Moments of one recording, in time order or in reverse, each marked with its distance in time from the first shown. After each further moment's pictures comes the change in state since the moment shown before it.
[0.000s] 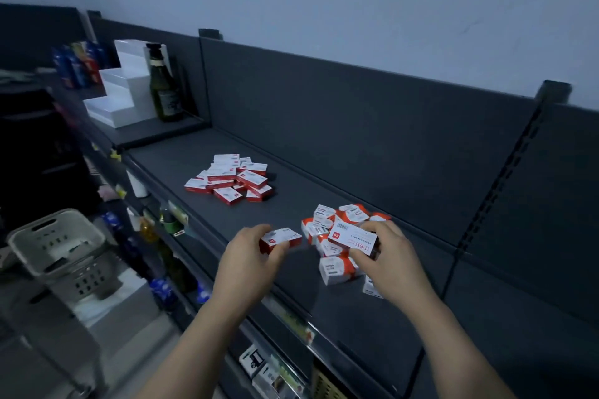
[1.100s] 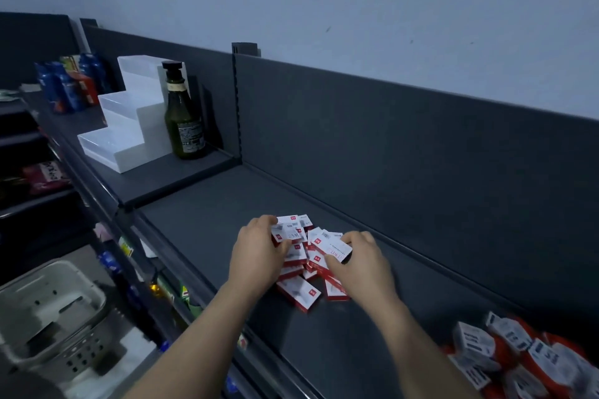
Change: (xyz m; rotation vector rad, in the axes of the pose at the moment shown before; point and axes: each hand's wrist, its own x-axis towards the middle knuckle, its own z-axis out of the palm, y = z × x) left_hand 0.289 -0.147 -0.029 0.070 -0.007 -0.004; right_hand 0.231 -0.099 0.220 -0.135 -0.020 0.164
